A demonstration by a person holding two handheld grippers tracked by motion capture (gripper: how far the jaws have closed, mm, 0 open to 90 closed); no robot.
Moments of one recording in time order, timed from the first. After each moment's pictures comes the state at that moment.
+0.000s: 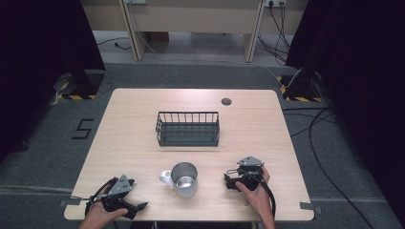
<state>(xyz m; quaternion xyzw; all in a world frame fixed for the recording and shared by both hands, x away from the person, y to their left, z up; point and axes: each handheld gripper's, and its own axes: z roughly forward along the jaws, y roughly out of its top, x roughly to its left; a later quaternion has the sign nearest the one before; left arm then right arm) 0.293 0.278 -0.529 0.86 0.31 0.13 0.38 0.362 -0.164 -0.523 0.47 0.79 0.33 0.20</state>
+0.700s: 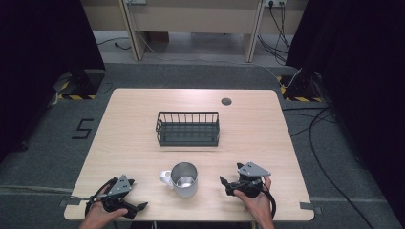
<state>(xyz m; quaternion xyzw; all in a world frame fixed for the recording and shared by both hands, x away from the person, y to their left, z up) 0.293 0.278 -0.529 0.86 0.31 0.13 0.38 0.330 -0.162 -0.503 0.38 0.79 0.45 0.20</state>
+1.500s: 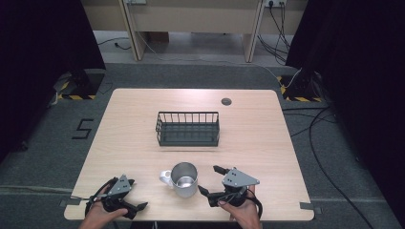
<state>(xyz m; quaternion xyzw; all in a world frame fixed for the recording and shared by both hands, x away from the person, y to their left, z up) 0.293 0.278 -0.529 0.86 0.31 0.13 0.38 0.301 -0.112 -0.476 0.26 0.78 0.55 0.16</state>
